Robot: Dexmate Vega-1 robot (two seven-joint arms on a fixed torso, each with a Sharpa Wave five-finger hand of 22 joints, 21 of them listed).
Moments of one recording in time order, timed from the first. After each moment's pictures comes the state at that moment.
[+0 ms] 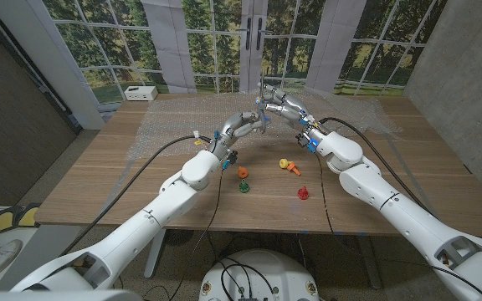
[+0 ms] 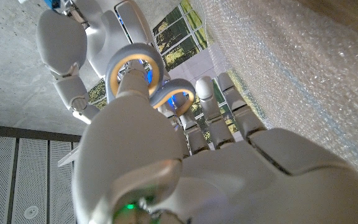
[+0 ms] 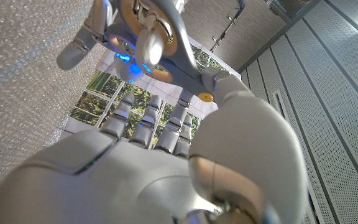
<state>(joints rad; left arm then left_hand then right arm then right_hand) 0.84 0.46 0.58 -1.57 -0.28 -0.24 0.11 1.09 0.12 0.09 -0.12 0.23 1.01 -0.08 0.35 0.35 0.53 -0.12 0.91 1.24 0.58 -0.05 1.41 1.24 0.44 0.06 0.45 0.37 -0.78 -0.52 -0.53 -1.54 0.54 0.34 0.26 0.99 0.06 0.43 -0.16 0.65 0.22 -0.11 0.19 0.19 0.62 -0.18 0.72 0.54 0.31 -0.04 0.22 0.25 0.20 0.18 0.18 0.16</state>
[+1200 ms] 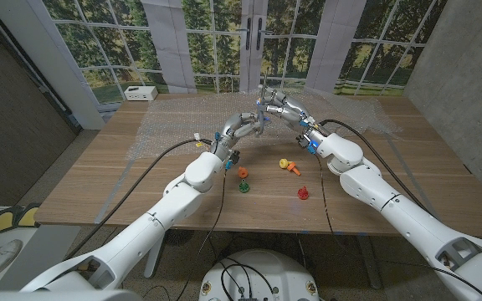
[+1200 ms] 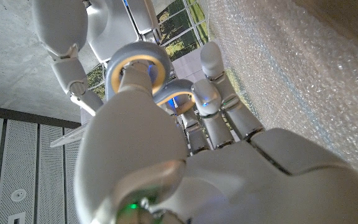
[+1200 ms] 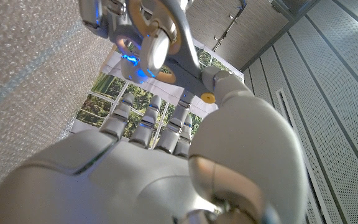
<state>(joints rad) 0.86 0.43 0.57 -1.57 -0.34 -0.22 0.13 1.16 0.10 0.09 -0.13 0.19 1.04 -0.07 0.35 0.37 0.56 -0.10 0.95 1.24 0.95 -0.14 1.58 1.24 0.85 -0.11 1.11 0.86 -0.79 -0.53 -0.53 -1.54 0.56 0.33 0.26 0.99 0.06 0.42 -0.15 0.65 0.21 -0.11 0.19 0.19 0.61 -0.19 0.72 0.54 0.31 -0.04 0.22 0.25 0.20 0.18 0.18 0.16</state>
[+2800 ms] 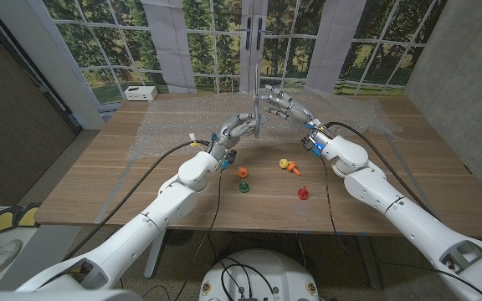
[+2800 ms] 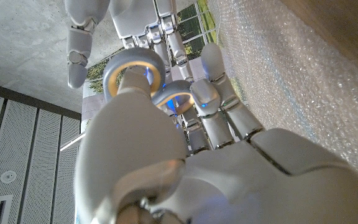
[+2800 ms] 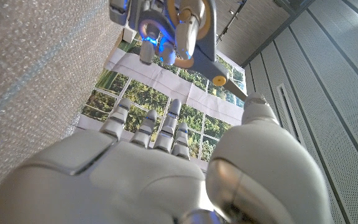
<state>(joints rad) 0.88 0.47 0.54 -1.63 -0.48 -0.20 0.05 1.16 0.11 0.10 -0.13 0.19 1.04 -0.07 0.35 0.38 0.57 -0.08 0.95 1.24 0.95 -0.14 1.56 1.24 0.83 -0.10 1.15 0.82 -0.81 -0.54 -0.49 -1.52 0.59 0.36 0.27 0.61 -0.05 0.16 -0.04 0.23 0.09 -0.07 0.20 0.19 0.24 -0.07 0.52 0.34 0.08 -0.03 0.22 0.26 0.12 0.21 0.18 0.17</state>
